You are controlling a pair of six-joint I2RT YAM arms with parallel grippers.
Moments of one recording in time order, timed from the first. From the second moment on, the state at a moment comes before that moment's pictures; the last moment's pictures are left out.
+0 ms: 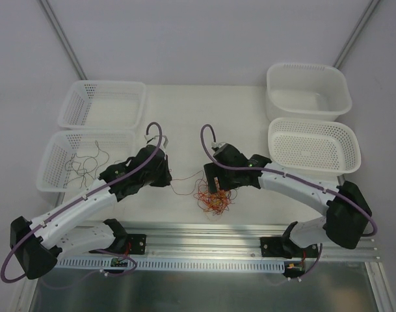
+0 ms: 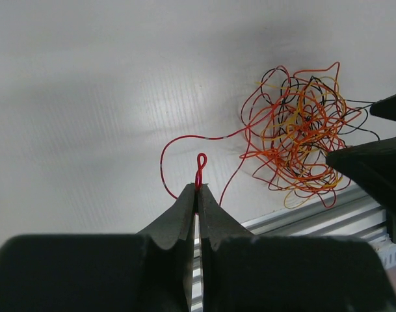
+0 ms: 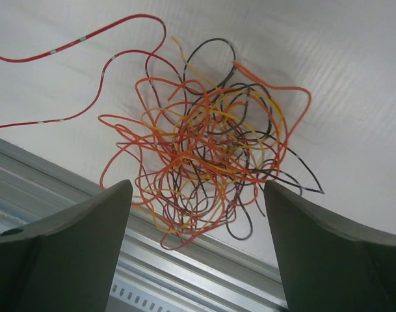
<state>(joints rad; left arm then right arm) -0.79 0.98 0.84 -0.67 -0.17 -0.62 0.89 1.37 1.00 -0.68 0.07 0.53</state>
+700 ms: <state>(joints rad) -0.64 0.87 1.09 -0.96 -0.44 -0.58 0.76 1.45 0.91 -0.67 0.20 0.54</state>
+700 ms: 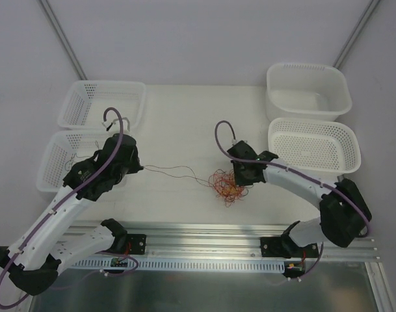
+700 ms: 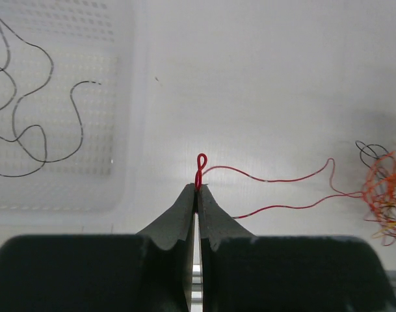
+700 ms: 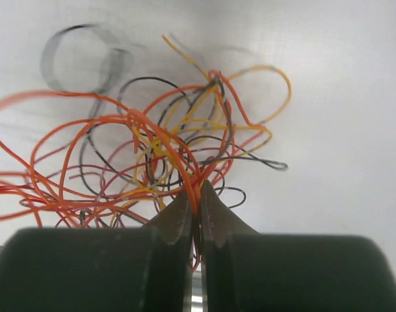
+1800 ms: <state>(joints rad) -0.53 0.86 1.07 -1.01 -0.32 -0.51 0.30 1.03 0.97 -0.85 -0.14 0.40</state>
